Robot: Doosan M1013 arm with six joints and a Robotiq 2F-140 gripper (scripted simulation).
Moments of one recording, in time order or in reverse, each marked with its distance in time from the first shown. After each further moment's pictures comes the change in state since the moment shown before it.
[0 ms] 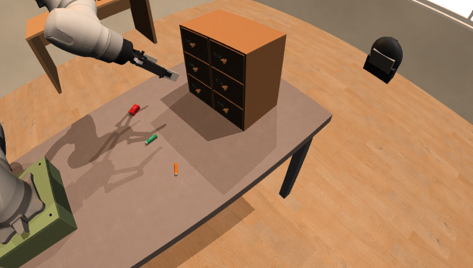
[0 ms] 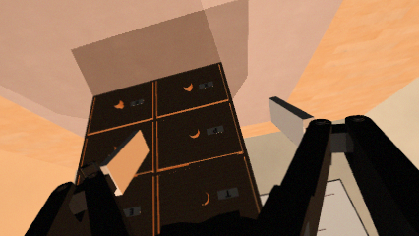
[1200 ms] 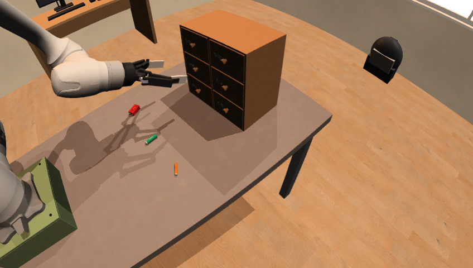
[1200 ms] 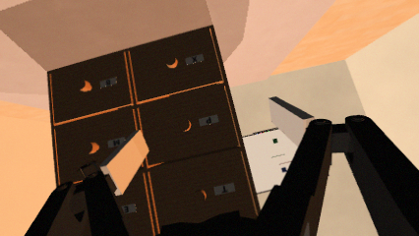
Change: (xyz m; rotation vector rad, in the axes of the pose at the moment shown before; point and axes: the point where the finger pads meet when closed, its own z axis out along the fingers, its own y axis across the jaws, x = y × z) arm -0.003 0.003 0.040 -0.021 -0.354 -0.002
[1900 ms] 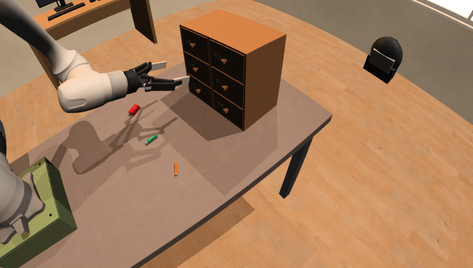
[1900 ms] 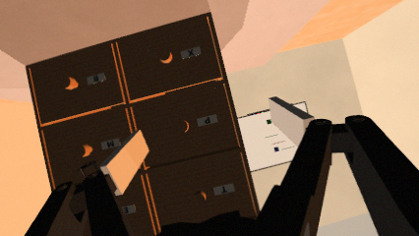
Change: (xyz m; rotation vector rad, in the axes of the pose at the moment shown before) arm 0.004 0.001 0.014 -0.006 -0.125 0.001
